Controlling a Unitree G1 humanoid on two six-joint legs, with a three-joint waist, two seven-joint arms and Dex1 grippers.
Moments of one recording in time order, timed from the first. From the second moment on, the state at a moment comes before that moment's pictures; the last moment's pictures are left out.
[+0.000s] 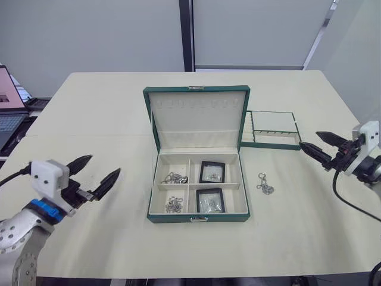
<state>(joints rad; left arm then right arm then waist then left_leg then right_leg) 0.20 0.70 0.49 -0.43 -0.61 0.33 -0.74 -0.33 -0.84 -0.32 0.12 0.54 0.45 0.99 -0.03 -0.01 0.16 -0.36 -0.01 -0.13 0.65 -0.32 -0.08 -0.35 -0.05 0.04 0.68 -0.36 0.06</state>
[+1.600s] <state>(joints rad) -0.48 0.33 -0.23 -0.21 -0.37 0.29 -0.85 -1.20 -0.68 0.38 1.27 -0.33 -0.21 1.26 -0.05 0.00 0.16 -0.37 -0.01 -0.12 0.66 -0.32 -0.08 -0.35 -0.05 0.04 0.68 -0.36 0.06</state>
